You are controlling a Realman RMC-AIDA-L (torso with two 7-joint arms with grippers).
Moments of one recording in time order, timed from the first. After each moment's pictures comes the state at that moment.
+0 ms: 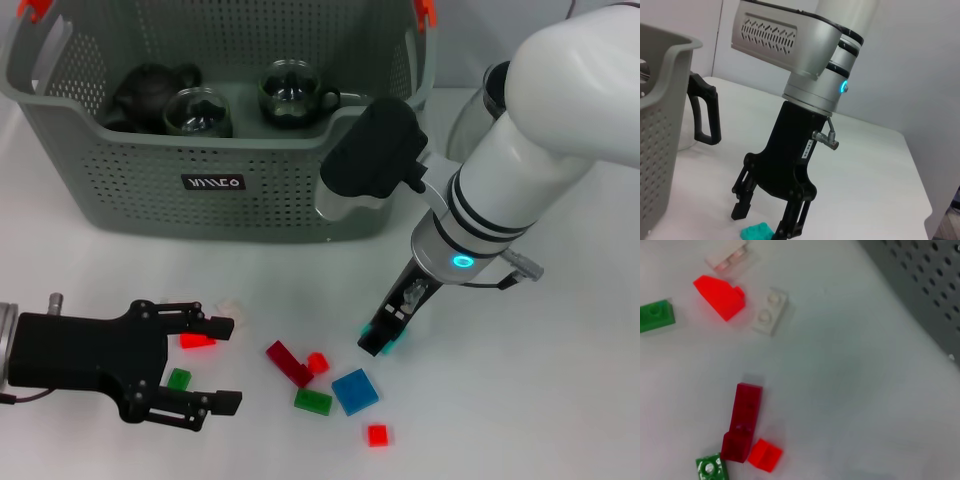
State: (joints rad) left arm -0.45 -2.03 -2.51 -0.68 -0.94 1.85 -1.22; right arm 0.99 2.11 -1.85 -0.82 -2.42 -1.19 2.72
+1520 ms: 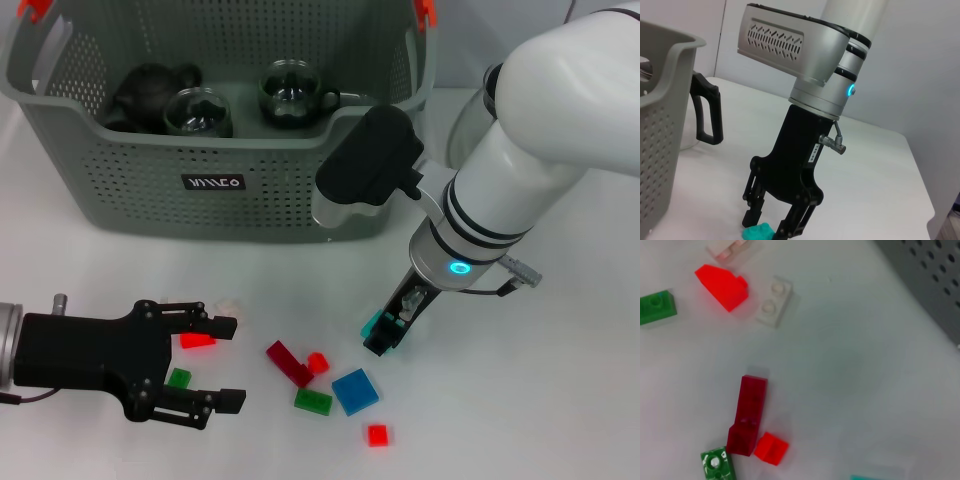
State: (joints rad) left arm -0.45 -2.03 -2.52 -0.65 -0.94 1.84 -1.22; right arm 0.99 2.12 -1.88 -0.82 -2.42 -1.19 2.76
